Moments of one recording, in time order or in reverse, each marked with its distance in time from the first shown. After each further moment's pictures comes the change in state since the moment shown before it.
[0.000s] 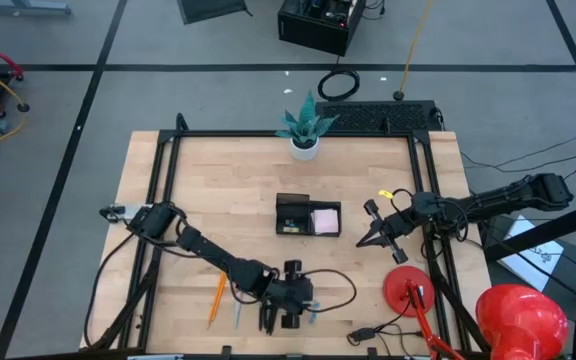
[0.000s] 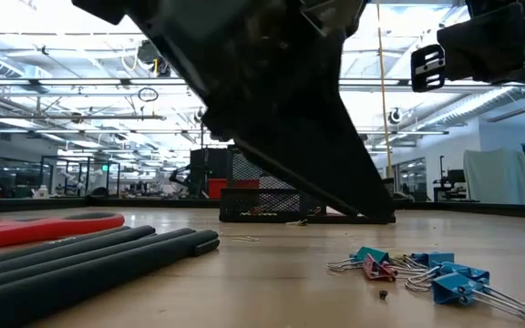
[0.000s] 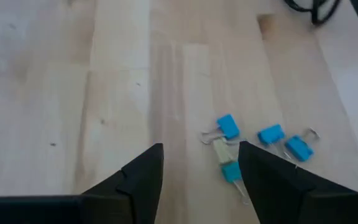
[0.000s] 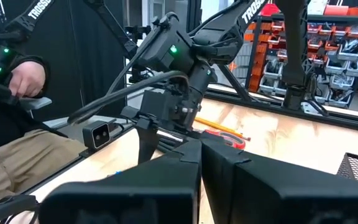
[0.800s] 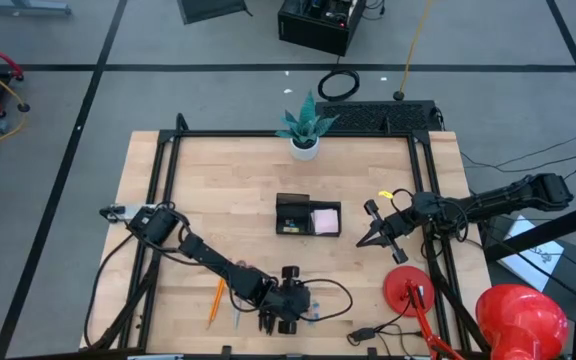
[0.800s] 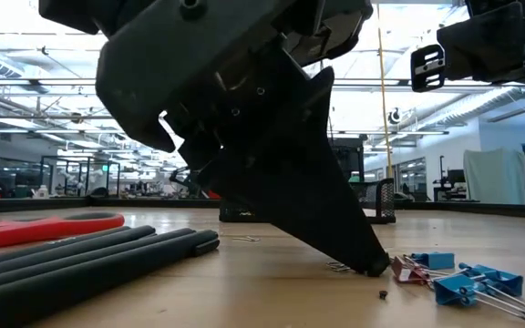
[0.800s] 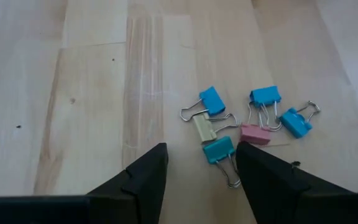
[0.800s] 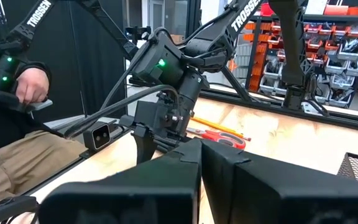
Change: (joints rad) left arm -0.027 0.054 0.002 -0.023 -0.048 -0.003; right arm 0.000 0.003 0.000 0.007 0.000 0.007
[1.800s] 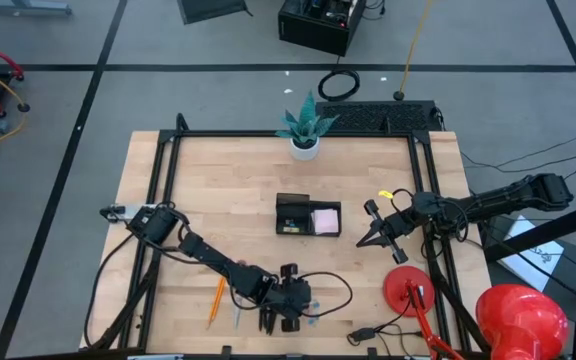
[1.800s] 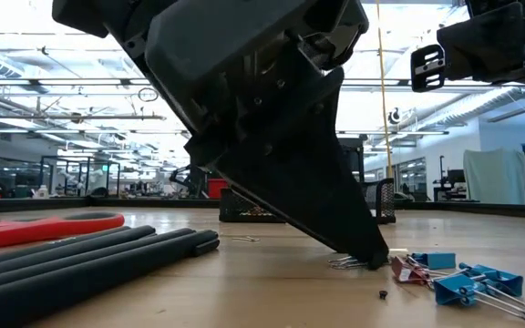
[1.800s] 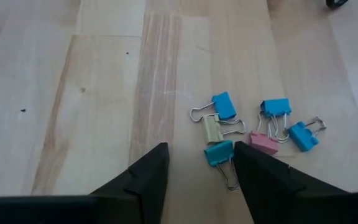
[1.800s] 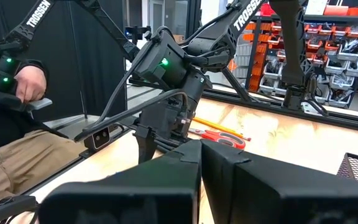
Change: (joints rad) left arm -0.001 0.002 -0.003 -0.006 0.038 -0.125; right arm 0.000 0.000 0.000 0.000 0.000 -0.003
